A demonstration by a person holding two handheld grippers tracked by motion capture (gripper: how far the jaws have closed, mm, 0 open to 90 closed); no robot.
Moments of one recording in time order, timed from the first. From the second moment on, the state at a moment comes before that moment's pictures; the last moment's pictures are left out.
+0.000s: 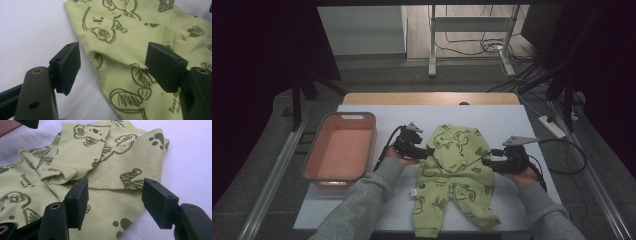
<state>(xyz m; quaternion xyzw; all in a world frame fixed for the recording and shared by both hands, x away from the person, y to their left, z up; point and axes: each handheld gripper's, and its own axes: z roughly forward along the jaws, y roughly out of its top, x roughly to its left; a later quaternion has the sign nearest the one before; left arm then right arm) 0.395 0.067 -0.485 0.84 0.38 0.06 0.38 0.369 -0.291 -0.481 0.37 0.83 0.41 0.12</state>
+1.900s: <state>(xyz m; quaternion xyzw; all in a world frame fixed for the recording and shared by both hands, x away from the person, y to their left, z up) 0.468 0.026 -0.517 0.87 0.38 0.03 0.30 0.475 -0.262 -0.505 0.42 0.84 0.32 0.06</state>
